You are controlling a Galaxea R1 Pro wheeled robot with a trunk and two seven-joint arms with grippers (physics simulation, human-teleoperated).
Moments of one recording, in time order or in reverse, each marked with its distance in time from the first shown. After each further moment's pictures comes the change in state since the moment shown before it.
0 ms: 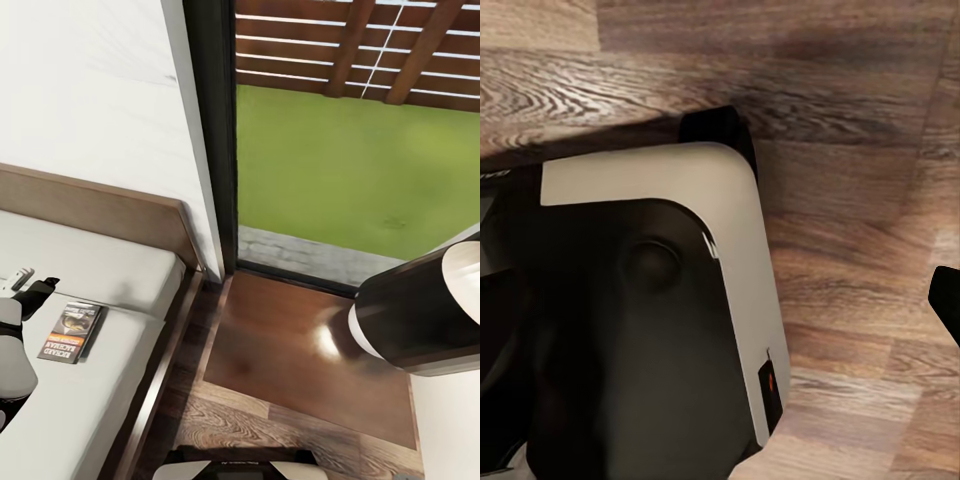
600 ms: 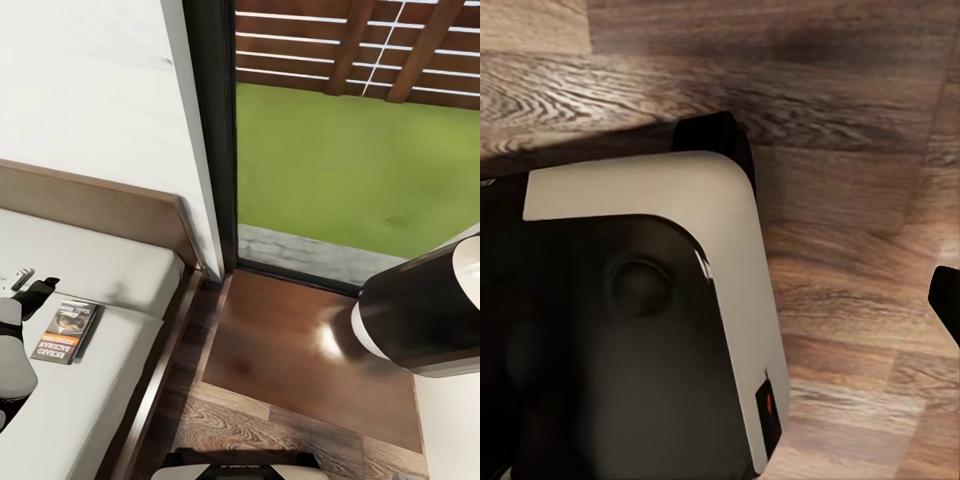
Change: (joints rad) left arm 0.000 0.000 -0.001 0.000 0.000 0.000 0.000; right arm 0.000 0.000 0.000 0.000 0.000 0.000 0.000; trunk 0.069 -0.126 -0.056
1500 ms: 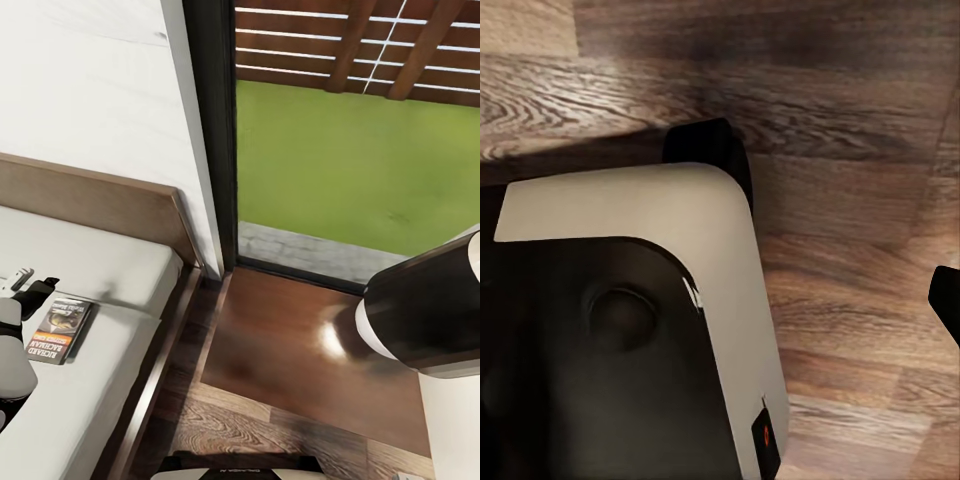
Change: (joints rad) left arm 0.000 0.001 0.001 -0.001 0.000 -0.001 0.000; right arm 0.000 0.000 0.000 0.000 0.000 0.000 0.000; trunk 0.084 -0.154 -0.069
